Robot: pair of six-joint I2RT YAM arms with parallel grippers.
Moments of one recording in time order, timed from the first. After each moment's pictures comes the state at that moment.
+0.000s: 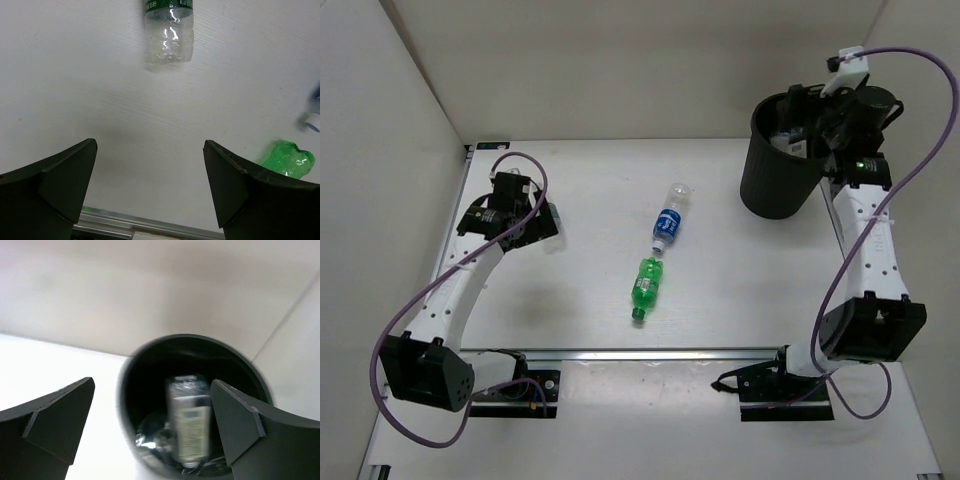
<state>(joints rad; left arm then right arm) -0.20 1.24 1.18 -0.88 -0.22 -0.48 -0.15 1.49 1.60 -0.12 -0.33 -0.09</state>
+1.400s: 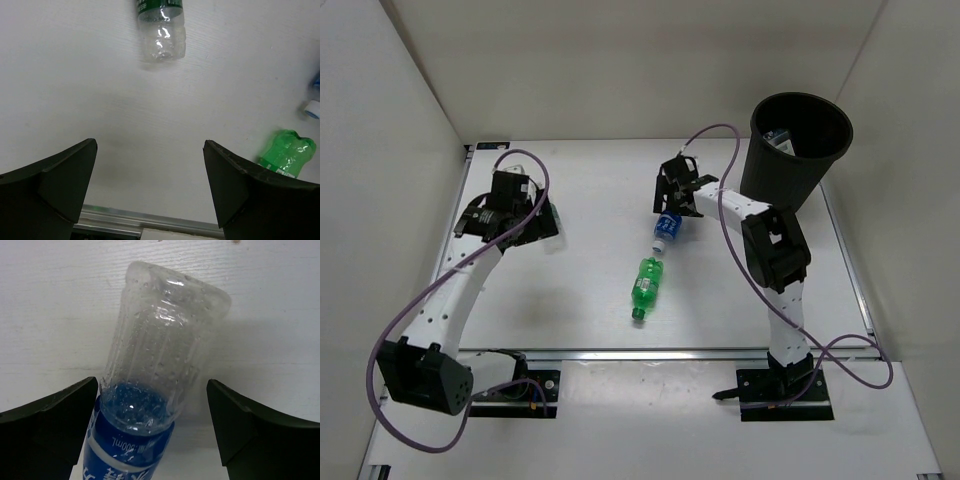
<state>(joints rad) -0.21 1.17 1.18 -0.90 -0.21 -0.42 0.49 2.12 1.62 -0.43 0.24 0.49</state>
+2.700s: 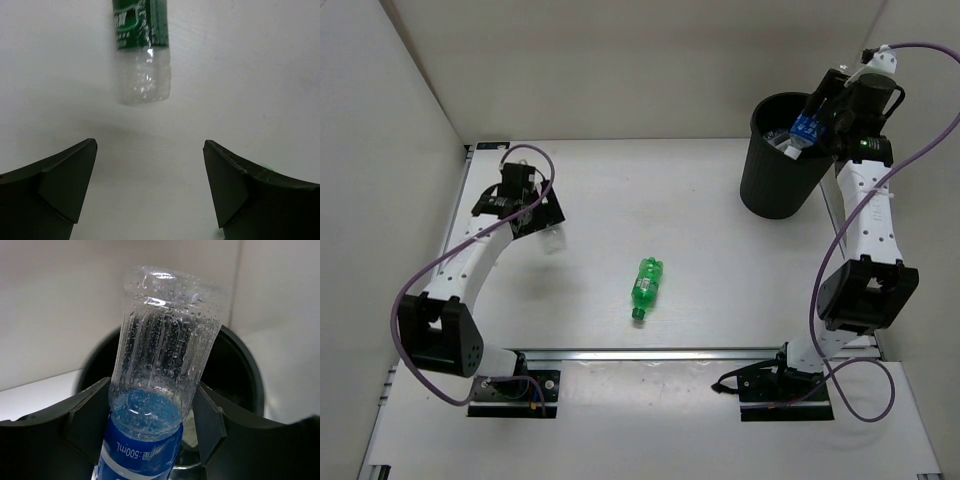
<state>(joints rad) -0.17 1.37 1.14 -0.68 -0.15 -0.47 -0.15 1.64 1.77 -0.27 -0.03 0.20</state>
